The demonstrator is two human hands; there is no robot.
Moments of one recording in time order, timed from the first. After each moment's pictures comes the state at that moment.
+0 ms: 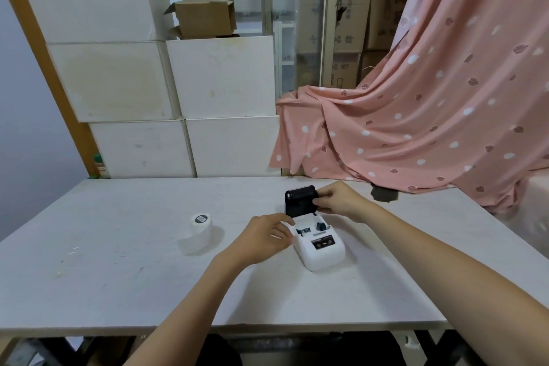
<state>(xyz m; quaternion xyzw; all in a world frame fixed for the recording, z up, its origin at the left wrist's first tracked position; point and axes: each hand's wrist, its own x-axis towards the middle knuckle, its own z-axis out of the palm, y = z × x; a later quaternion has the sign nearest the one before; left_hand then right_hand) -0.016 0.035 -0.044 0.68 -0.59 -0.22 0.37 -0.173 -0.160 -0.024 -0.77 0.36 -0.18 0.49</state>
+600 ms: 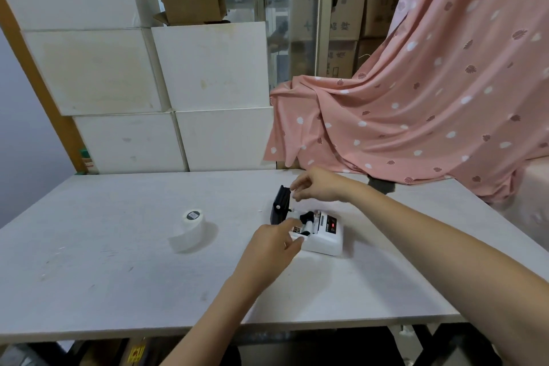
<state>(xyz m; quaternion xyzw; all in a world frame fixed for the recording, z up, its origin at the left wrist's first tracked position) -0.060 0.046 -0.058 0.69 -0.62 -0.06 0.36 -0.152 -0.144 0.015 -0.90 0.30 -0.08 0.31</state>
